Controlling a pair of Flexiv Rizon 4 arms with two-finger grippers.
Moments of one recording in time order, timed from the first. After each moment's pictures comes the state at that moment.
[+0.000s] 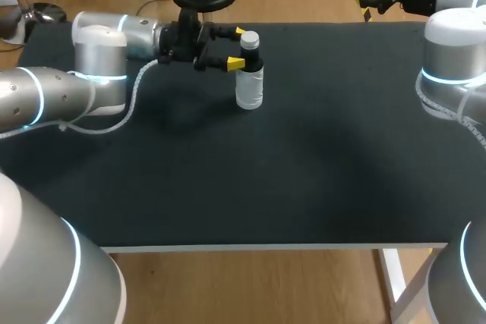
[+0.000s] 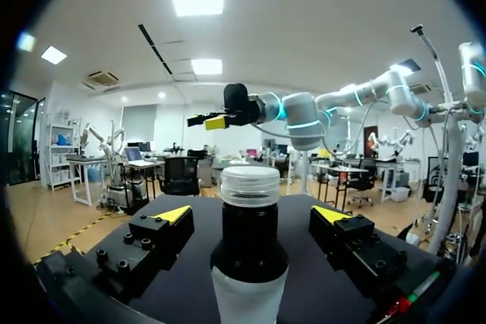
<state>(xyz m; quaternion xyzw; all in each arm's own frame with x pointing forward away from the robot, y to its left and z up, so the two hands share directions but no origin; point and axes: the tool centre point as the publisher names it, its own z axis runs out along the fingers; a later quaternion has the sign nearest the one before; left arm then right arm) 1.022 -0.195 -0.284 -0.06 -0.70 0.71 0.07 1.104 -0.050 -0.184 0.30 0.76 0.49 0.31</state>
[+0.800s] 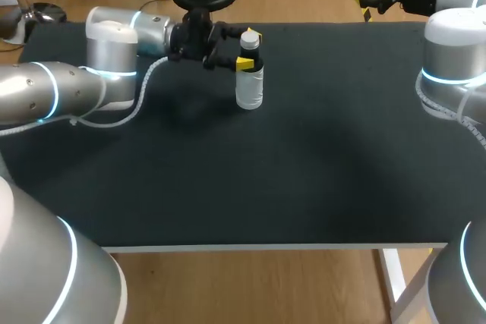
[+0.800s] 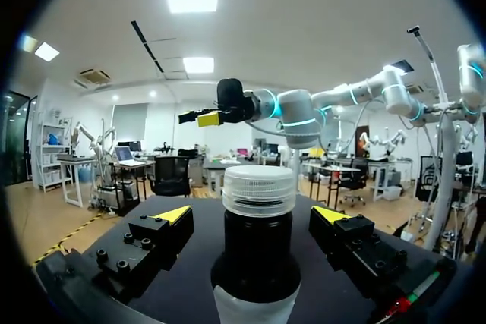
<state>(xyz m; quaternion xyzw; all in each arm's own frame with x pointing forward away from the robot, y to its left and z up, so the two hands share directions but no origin) 1.022 -0.214 -0.285 -0.08 -0.70 0.71 0.09 1.104 -0.050 -0.184 0.30 0.76 0.49 0.31</state>
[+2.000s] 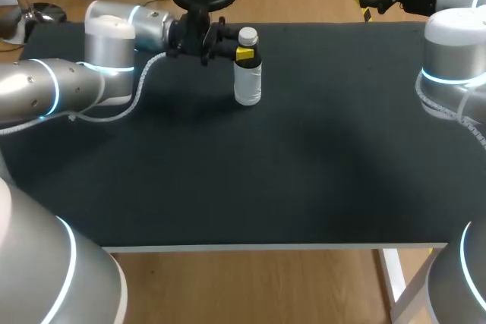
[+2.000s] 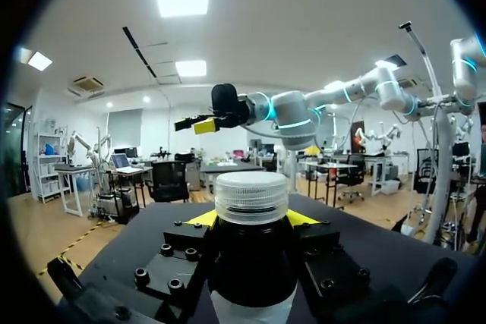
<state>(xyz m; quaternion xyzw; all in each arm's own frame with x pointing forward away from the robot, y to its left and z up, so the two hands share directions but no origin) 1.025 -0.210 -0.278 -0.10 -0.69 0.71 0.08 1.104 -0.050 -0.184 0.30 0.76 0.49 0.31</state>
